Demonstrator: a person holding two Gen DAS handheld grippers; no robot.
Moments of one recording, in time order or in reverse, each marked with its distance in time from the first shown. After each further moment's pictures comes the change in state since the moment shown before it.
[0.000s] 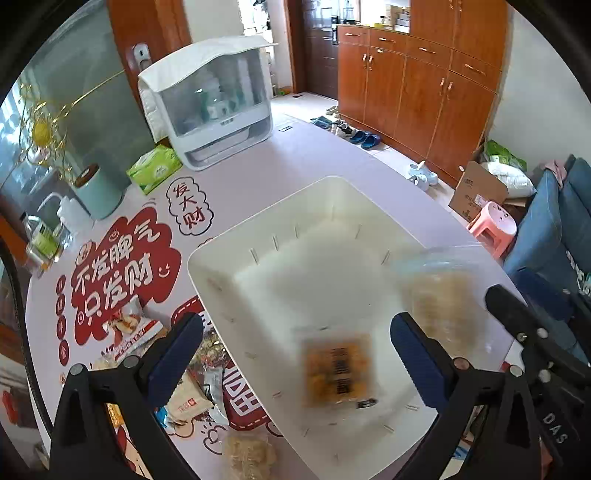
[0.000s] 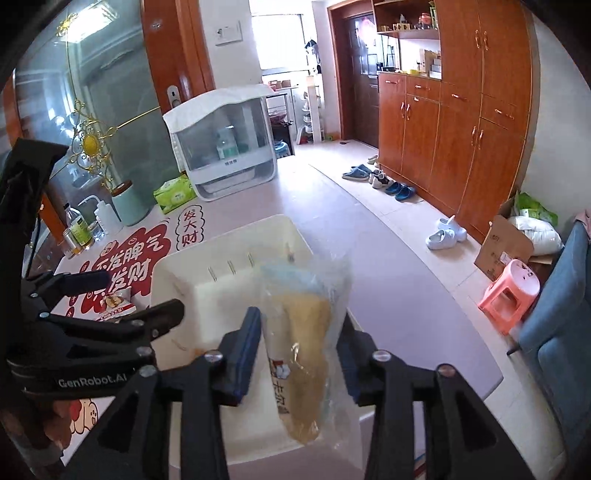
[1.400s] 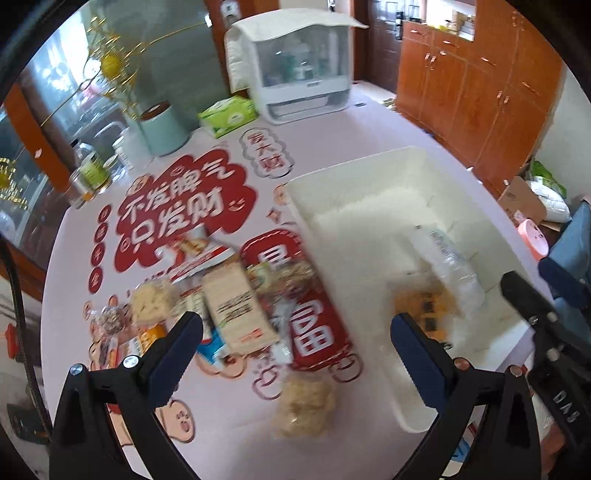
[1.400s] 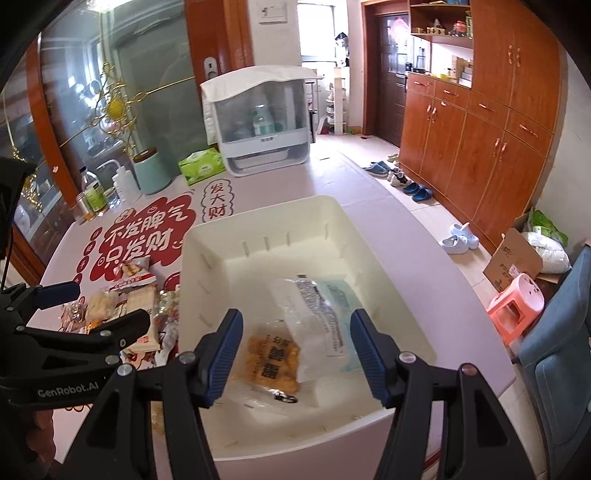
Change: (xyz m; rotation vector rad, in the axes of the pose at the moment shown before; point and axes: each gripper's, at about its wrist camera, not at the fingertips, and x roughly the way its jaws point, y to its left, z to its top) left arm -0.021 0.083 -0.069 -0.181 0.073 0.140; right arm 0.000 0.062 -0.020 -0.106 0.055 0.027
